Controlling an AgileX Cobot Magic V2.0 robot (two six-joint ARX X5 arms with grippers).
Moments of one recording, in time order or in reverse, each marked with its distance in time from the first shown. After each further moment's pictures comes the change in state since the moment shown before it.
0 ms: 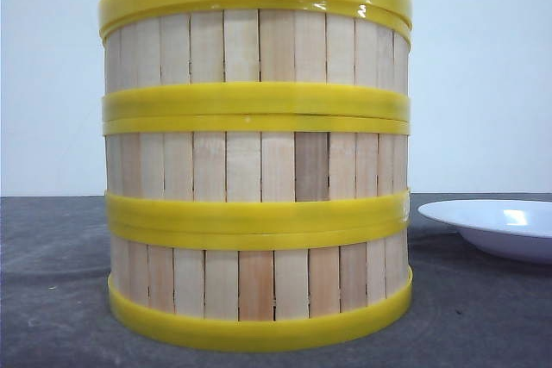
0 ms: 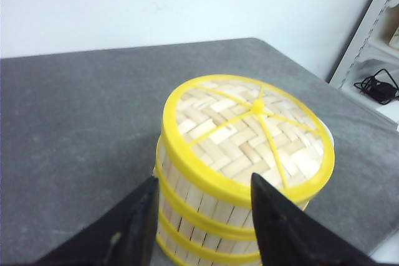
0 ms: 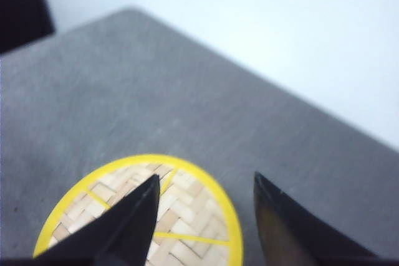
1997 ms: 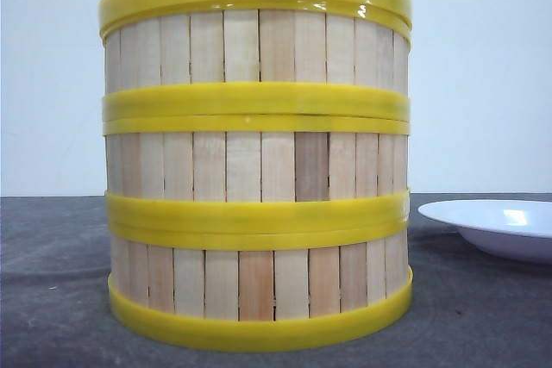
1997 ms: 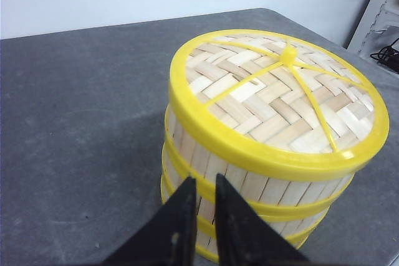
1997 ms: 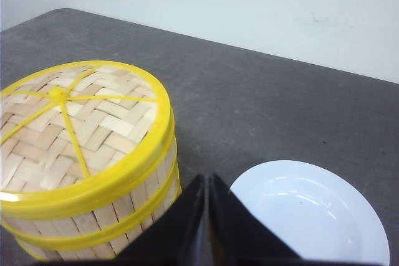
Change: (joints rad) left arm 0.000 -0.068 -0.305 0.188 0.001 0.071; right arm 0.021 -0.700 -0.748 0.076 0.207 0.153
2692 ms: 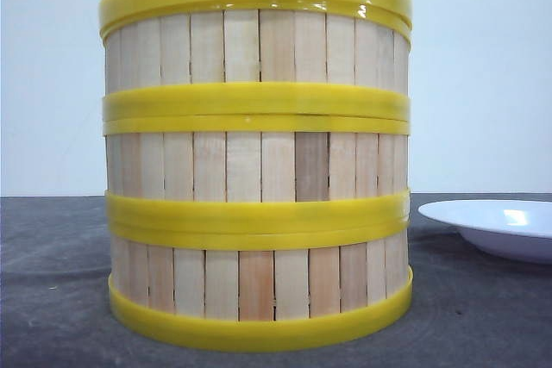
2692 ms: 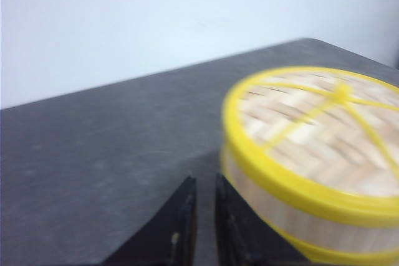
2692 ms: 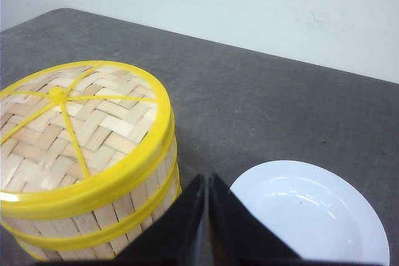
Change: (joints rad) left arm 0.165 -0.004 -0.023 0.132 -0.025 0.134; right arm 0.000 0.000 0.000 0.000 0.000 0.000
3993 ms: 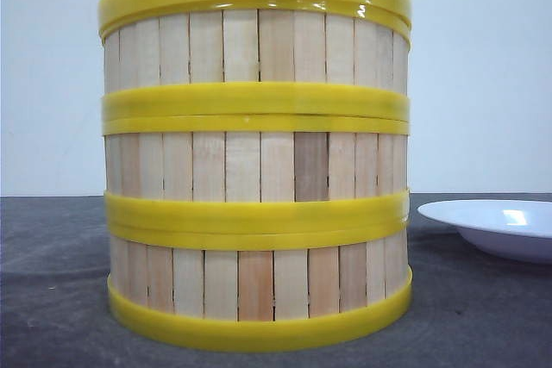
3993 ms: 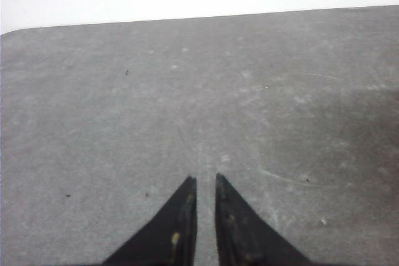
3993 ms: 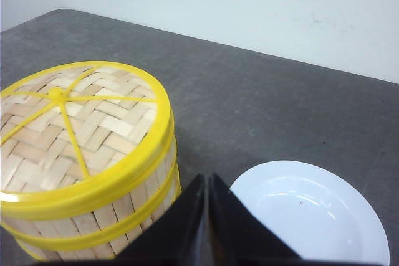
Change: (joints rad) left arm 0.282 -0.300 -0.656 0.340 -0.160 -0.003; right arm 0.000 0.000 0.000 0.001 0.000 0.000
